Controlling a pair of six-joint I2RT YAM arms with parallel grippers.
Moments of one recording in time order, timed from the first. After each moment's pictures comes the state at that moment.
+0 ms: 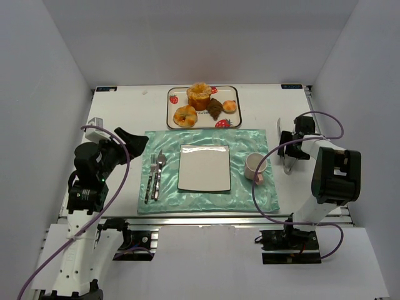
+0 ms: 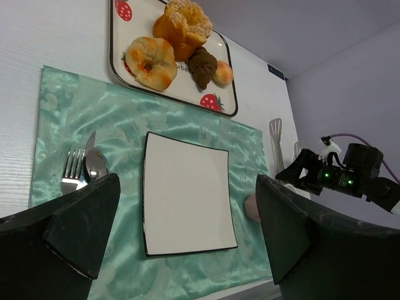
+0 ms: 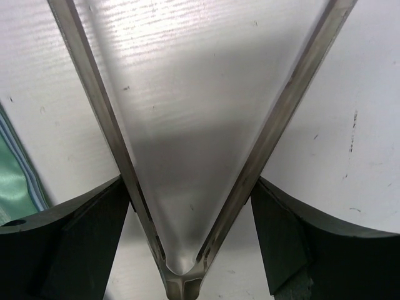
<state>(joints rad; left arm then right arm) -0.06 0.63 0.82 -0.42 0.25 -0.65 -0.10 1.68 0.95 -0.32 0.09 0.05</state>
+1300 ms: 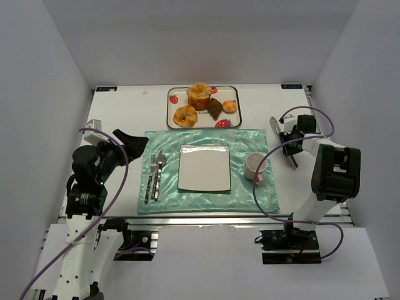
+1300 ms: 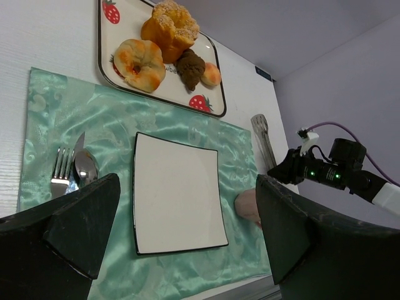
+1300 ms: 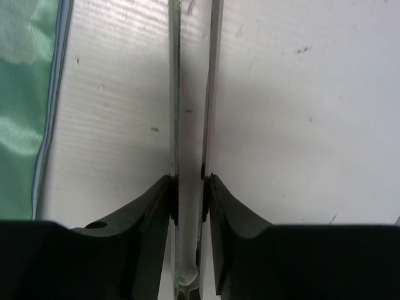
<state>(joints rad) -0.06 0.59 0.82 -0.42 0.27 -0.67 -0.12 1.71 0.96 -0.26 -0.13 -0.45</state>
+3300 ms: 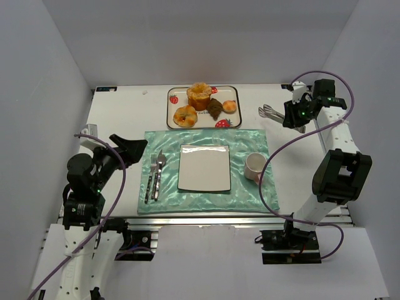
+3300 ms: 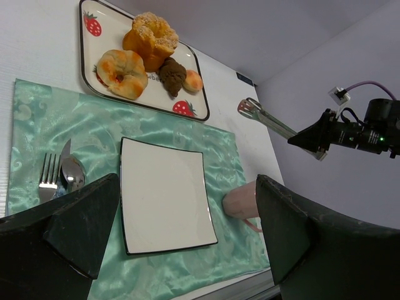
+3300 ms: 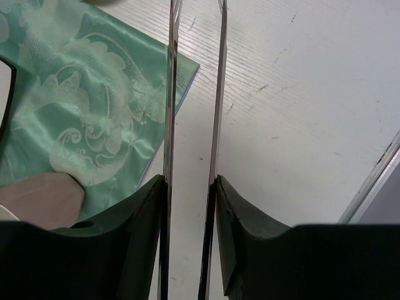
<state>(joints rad) -0.06 0.50 0.83 -0.44 0.29 -0.68 -0.14 1.70 1.52 -0.80 -0.44 -0.51</state>
